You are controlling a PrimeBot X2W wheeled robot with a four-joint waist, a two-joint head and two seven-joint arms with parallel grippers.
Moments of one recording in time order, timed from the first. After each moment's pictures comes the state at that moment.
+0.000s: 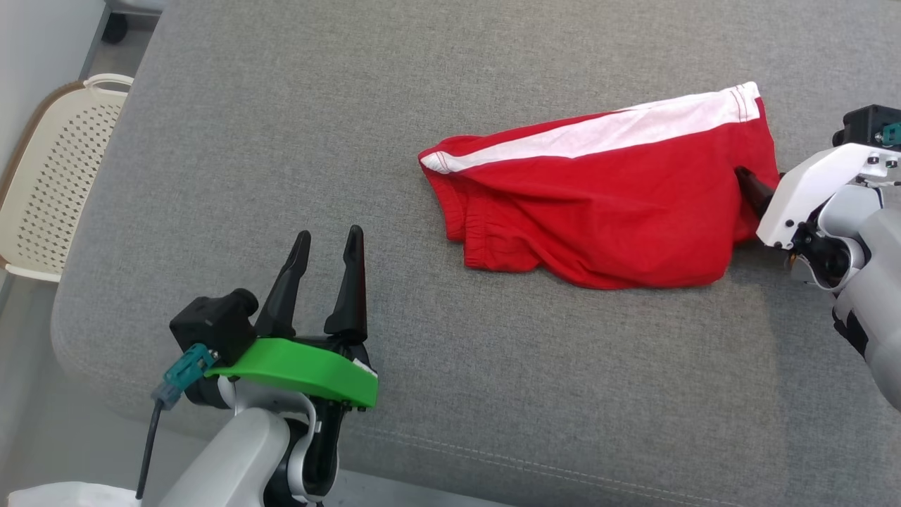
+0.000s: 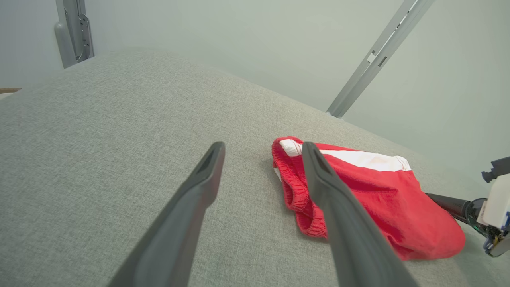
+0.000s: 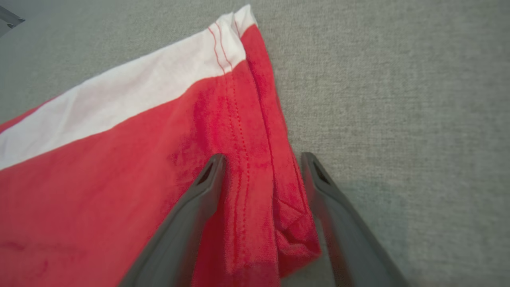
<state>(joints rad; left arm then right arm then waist) -0.34 0.30 -0.63 0.03 -0.88 0.28 -0.26 -0.95 -0.41 0.67 1.10 1.06 0.13 0.15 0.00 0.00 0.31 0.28</state>
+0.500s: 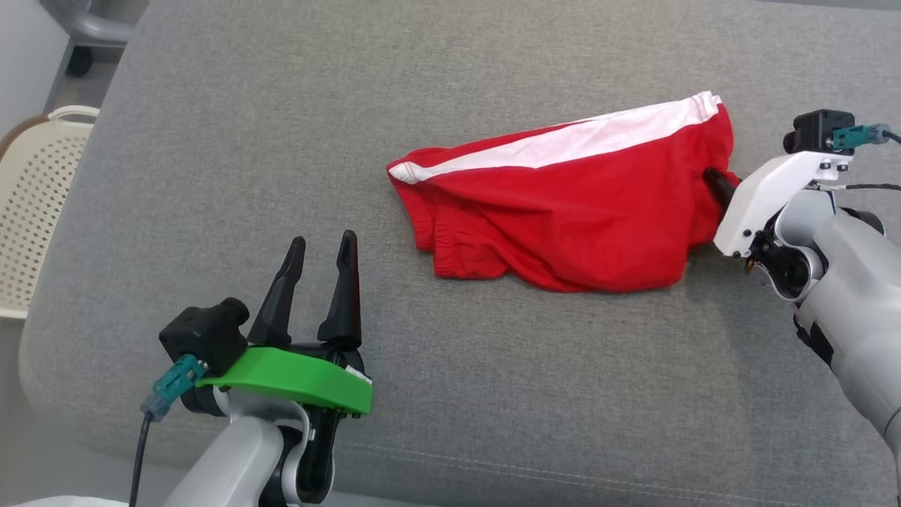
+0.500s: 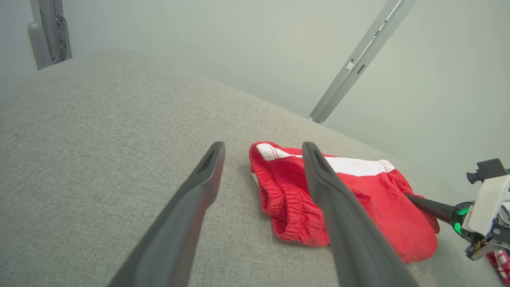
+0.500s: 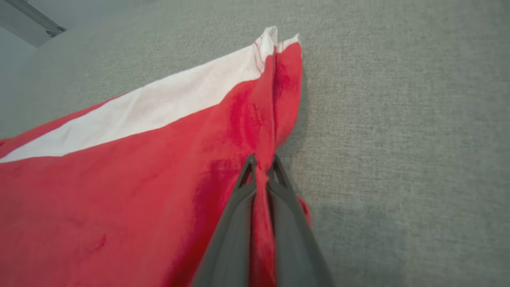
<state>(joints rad) -0.30 0.28 -0.59 0.02 -0.87 0.25 -0.26 -0.93 -0.38 0.71 1.04 1.05 0.13 0.08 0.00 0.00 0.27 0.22</state>
